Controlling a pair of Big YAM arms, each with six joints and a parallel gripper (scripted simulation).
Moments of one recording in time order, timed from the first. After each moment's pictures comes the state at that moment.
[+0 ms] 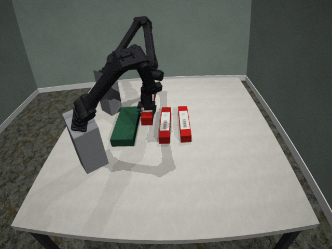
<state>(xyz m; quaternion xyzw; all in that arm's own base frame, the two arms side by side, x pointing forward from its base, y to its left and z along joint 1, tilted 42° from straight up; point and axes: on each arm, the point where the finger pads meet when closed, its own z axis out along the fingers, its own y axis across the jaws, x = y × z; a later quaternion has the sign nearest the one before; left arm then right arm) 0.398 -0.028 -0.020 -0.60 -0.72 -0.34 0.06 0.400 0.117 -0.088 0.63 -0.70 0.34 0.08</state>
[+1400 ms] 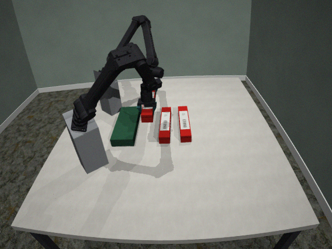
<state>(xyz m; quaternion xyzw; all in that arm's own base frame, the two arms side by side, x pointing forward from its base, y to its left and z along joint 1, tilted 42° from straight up) 0.396 -0.041 -0.002 -0.60 -0.72 -0.34 0.06 0.395 0.127 -0.070 0.62 -0.70 0.34 0.07</state>
